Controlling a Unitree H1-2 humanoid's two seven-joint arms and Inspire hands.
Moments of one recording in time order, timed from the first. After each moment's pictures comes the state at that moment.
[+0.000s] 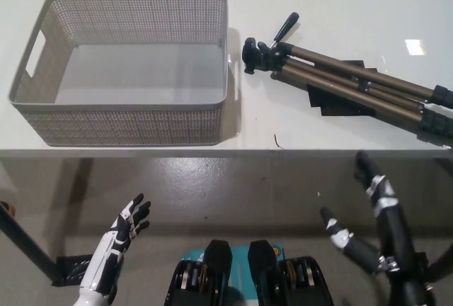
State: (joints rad) left_arm 0.02 0.14 -0.02 0.13 -0.04 -0.26 -0.13; right_arm 0.01 -0.01 0.06 -0.15 -0.21 -0.29 -0.03
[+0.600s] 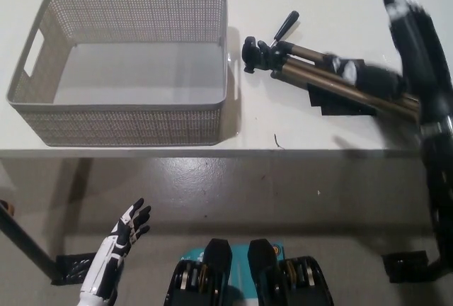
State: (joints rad) left_arm 0.03 0.14 -0.02 0.13 -0.04 -0.26 -0.13; right_arm -0.65 -0.23 0.08 -0.13 -0.54 0.05 0.13
